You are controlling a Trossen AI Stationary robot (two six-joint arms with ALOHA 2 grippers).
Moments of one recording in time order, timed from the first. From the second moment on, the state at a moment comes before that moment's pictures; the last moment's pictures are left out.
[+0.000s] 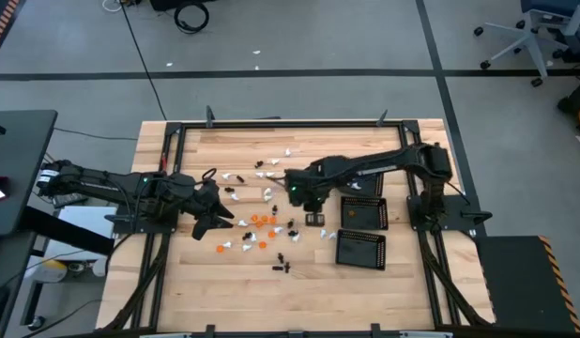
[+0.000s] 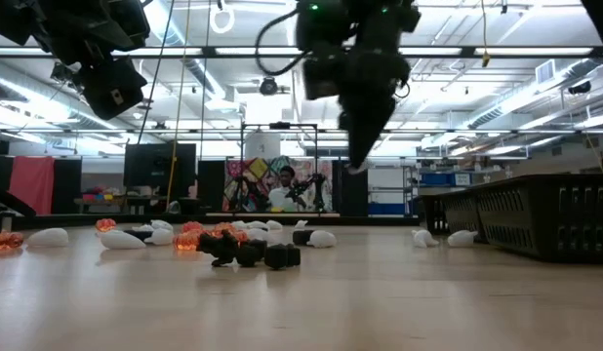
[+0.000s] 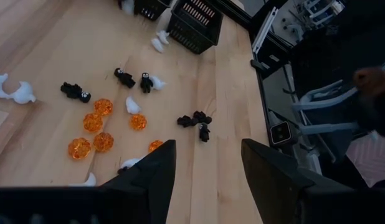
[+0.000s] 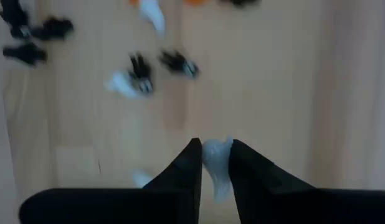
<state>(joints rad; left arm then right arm) -0.12 0.67 0.47 -0.26 0.17 -0.58 -0.05 1.90 1.51 -0.94 -0.09 0.00</state>
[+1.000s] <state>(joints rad) -0.12 0.67 0.47 -0.26 0.17 -0.57 -0.47 1.55 0.96 -0.80 -0.04 0.21</state>
